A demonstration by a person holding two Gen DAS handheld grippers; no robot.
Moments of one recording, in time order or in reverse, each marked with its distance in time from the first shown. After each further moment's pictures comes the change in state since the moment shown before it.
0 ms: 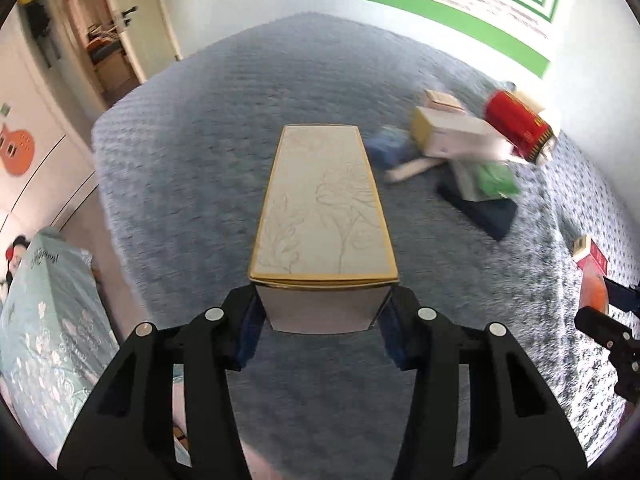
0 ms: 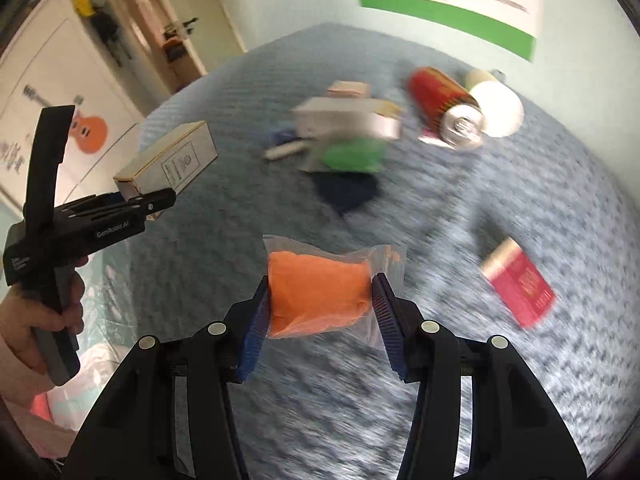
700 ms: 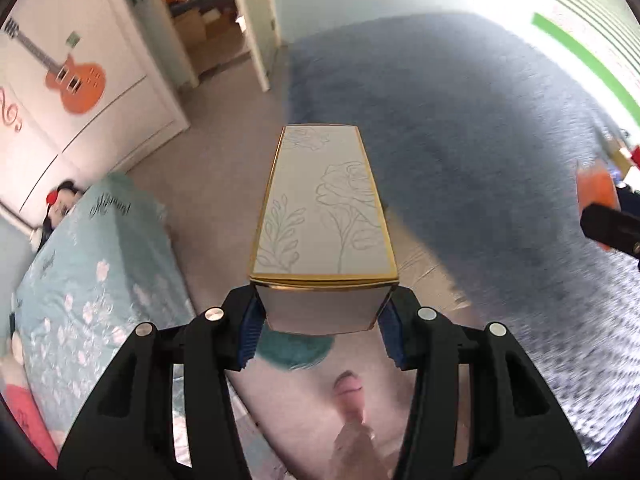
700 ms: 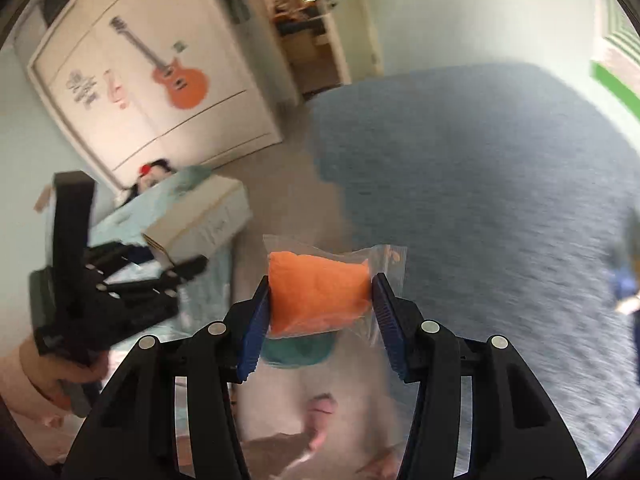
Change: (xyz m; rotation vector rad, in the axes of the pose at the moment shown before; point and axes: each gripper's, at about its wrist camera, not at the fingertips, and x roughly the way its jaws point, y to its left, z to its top) left arm 0.014 0.350 -0.053 -0.152 0.079 0.165; right arm 0.165 0.371 0.097 -0.279 0.030 0.268
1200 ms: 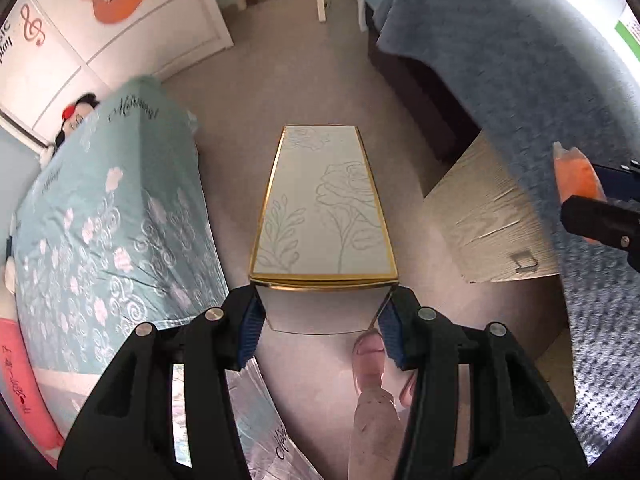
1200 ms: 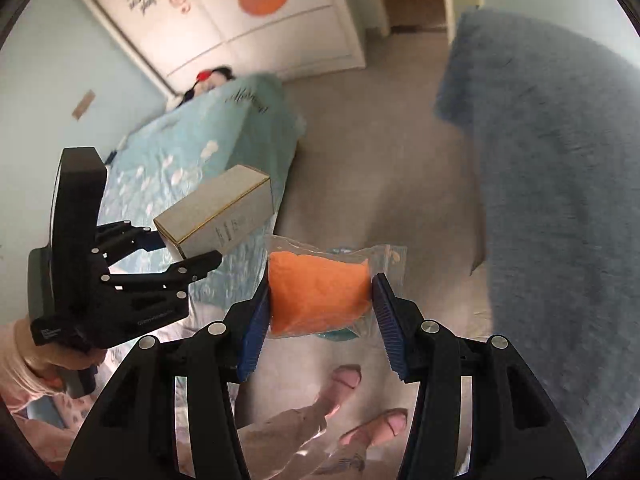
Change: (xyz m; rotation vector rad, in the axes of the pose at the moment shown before) left arm 0.084 0.095 -0.067 -0.180 0.200 0.044; right arm 0.172 0.077 -0.004 -0.205 0.284 0.169
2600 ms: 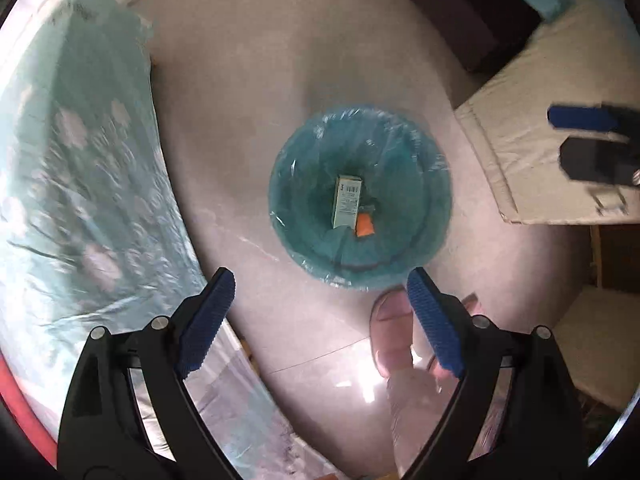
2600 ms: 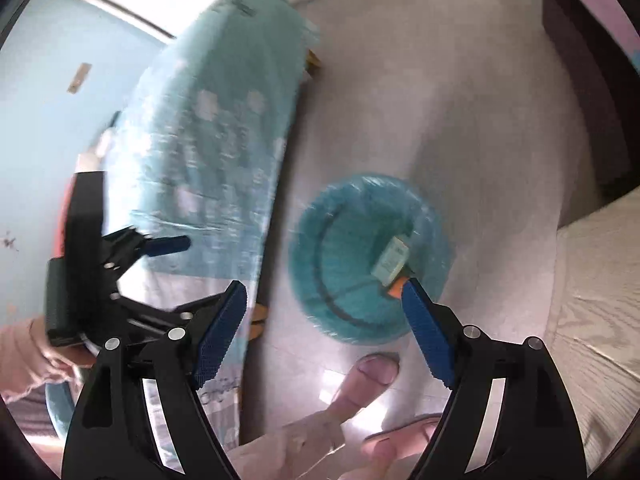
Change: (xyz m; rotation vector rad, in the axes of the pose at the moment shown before) left arm 0.218 0.053 -0.060 0.060 0.220 -0.071; right arm 0.230 -0.039 -0.036 0.028 0.173 0.183
